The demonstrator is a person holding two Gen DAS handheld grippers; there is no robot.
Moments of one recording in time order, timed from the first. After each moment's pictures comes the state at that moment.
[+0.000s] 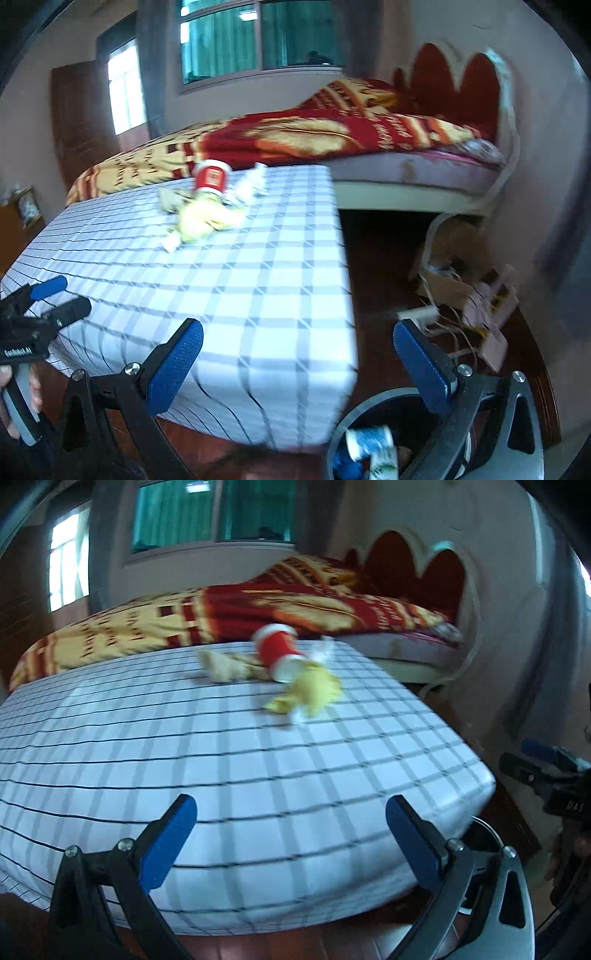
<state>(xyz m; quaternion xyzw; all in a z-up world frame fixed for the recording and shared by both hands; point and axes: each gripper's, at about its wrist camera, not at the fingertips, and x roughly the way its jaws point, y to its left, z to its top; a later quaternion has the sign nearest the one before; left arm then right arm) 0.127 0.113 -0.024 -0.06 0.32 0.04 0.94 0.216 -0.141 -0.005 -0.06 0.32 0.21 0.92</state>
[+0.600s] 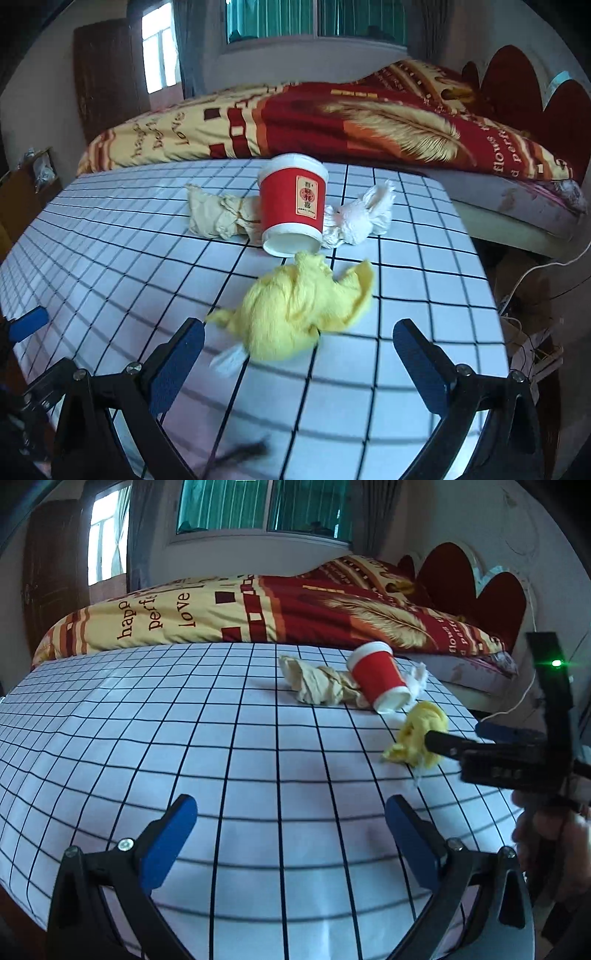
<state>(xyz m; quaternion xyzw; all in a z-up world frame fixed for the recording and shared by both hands) 0.186 0.196 -0.032 -0.10 0.33 0.11 0.93 0.346 0.049 -0.027 -0.11 0.37 0.27 0.88</state>
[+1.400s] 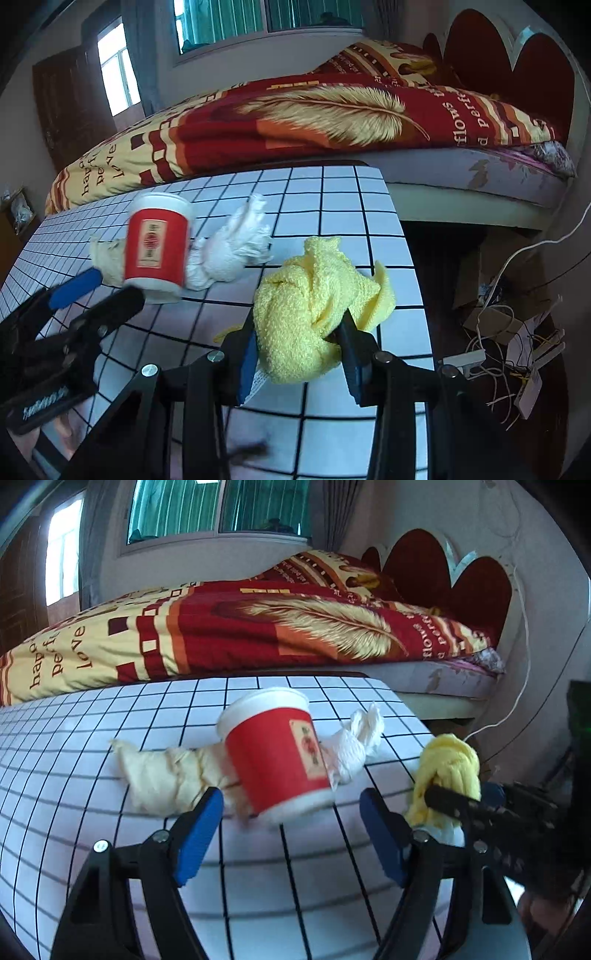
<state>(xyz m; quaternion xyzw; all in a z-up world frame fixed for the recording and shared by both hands) 0.353 0.124 -0.028 -0.08 0.33 0.05 0.94 0.447 -0.023 -0.033 -0.06 0.39 0.23 0.89</state>
